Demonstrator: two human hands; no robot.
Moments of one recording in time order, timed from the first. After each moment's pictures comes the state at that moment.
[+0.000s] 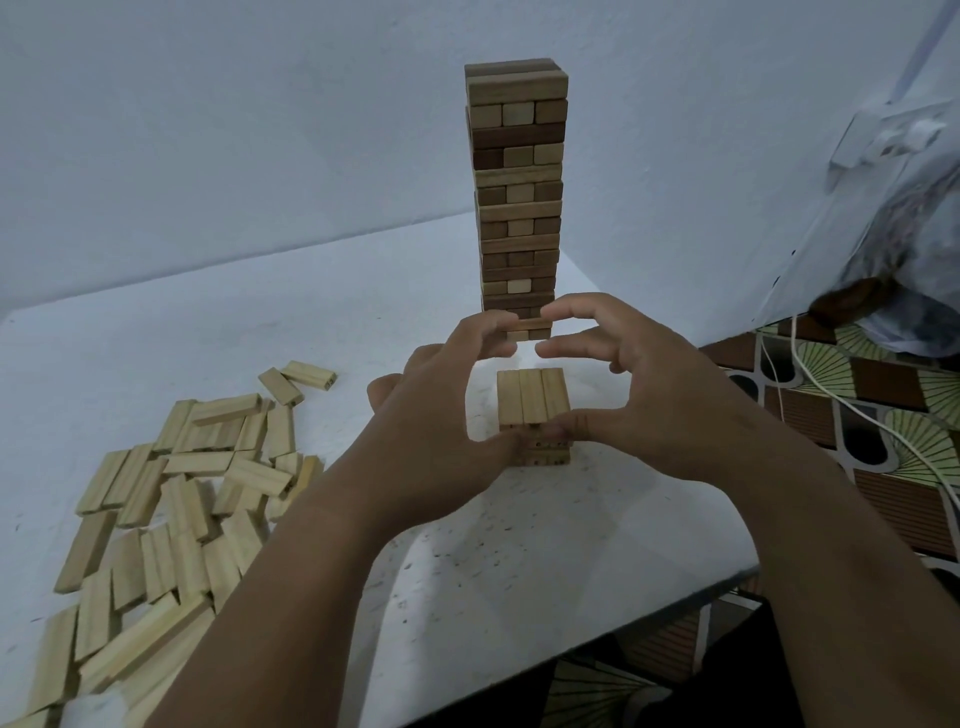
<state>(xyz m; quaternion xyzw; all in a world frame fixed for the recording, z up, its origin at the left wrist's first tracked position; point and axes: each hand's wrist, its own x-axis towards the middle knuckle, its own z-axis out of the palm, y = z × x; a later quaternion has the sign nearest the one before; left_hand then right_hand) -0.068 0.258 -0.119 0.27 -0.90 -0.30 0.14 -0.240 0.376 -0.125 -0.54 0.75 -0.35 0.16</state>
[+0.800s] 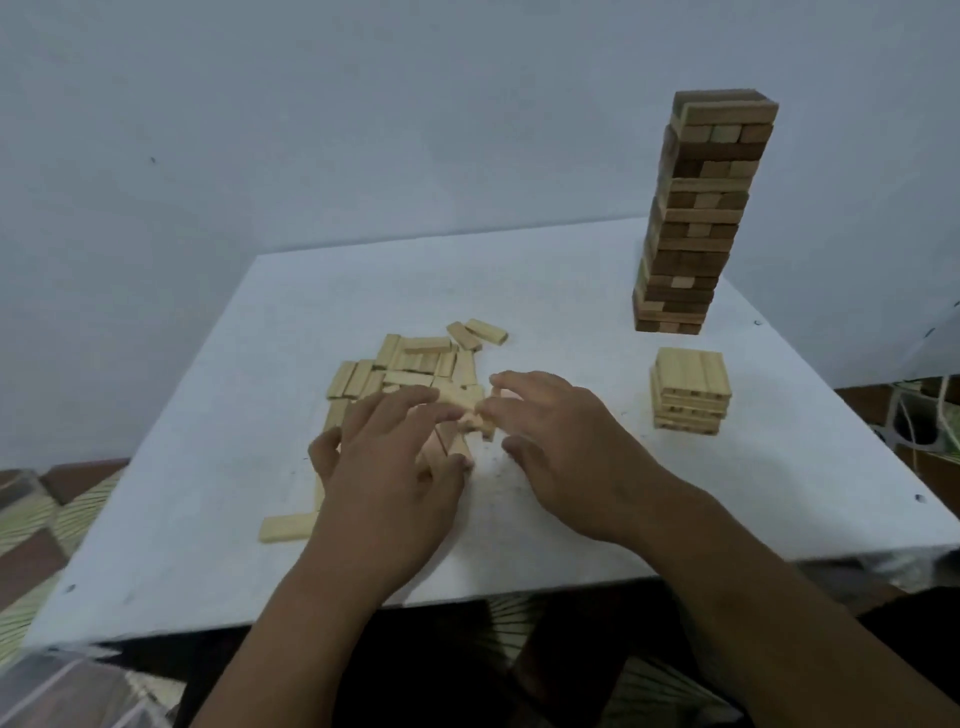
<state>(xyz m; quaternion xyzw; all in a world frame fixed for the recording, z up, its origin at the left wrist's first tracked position) 0.115 0.273 -0.140 0.45 -0.84 -0.15 0.27 -0.071 0.323 -0.148 -0.72 0.65 -0.23 0.05</state>
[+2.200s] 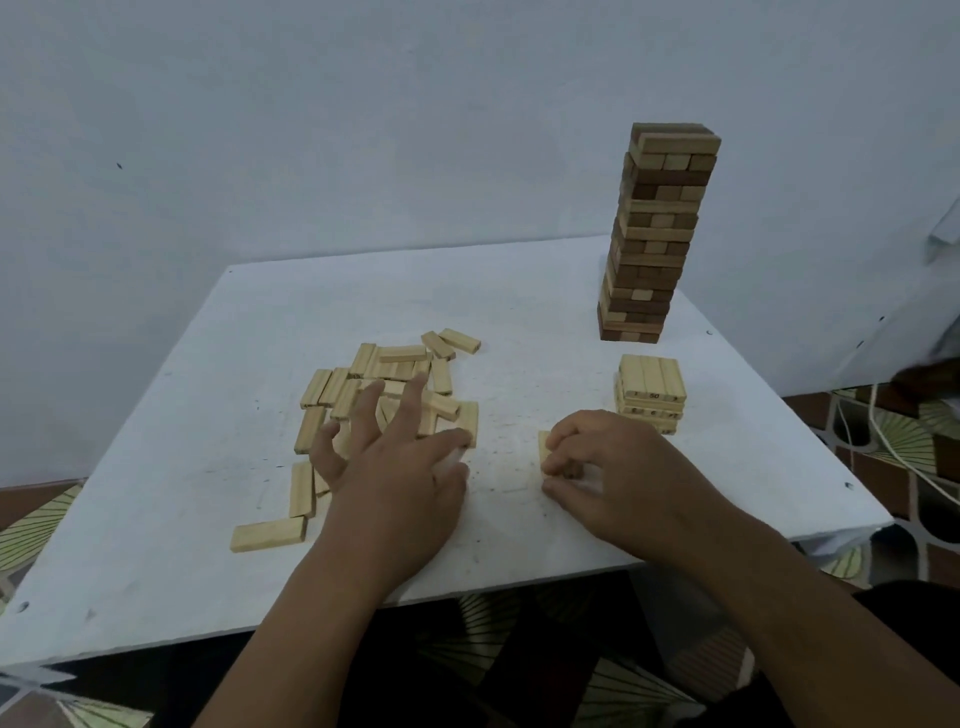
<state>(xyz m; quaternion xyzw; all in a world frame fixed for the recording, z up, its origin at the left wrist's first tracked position) 0.095 0.277 -0.147 0.43 -0.89 -0.08 0.15 -0.109 0.375 -0.150 -0.67 0.68 -0.27 0.07</state>
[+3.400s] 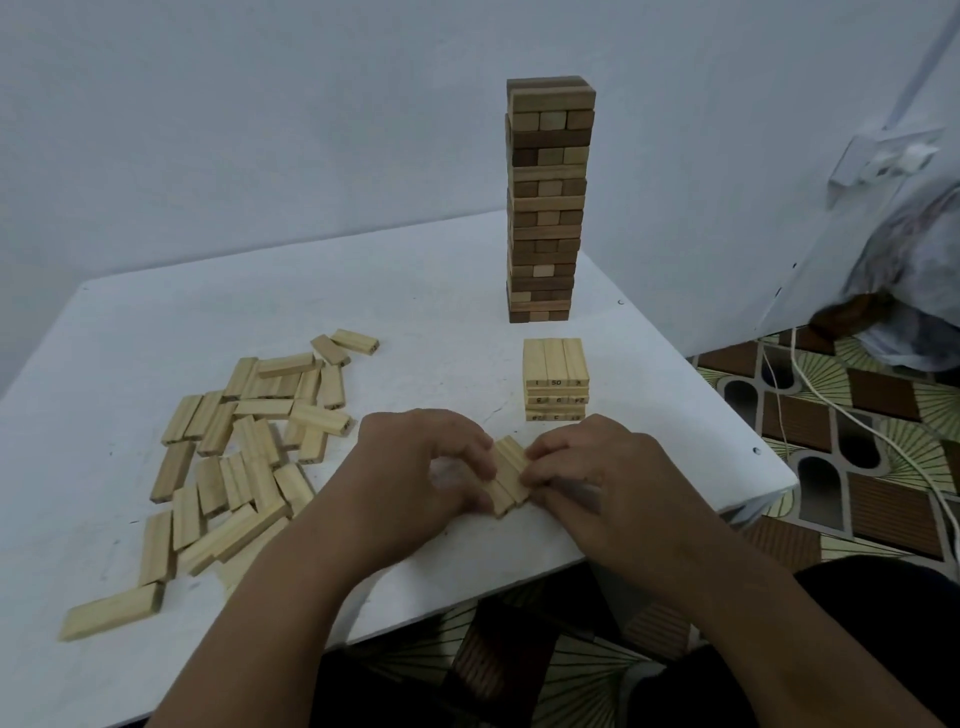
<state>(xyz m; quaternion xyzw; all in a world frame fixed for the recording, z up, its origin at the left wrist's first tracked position) 0.016 0.272 -0.143 0.23 -0.92 -0.29 0.15 -0.147 0.421 -0.162 -0.64 0.70 -0.30 0.03</state>
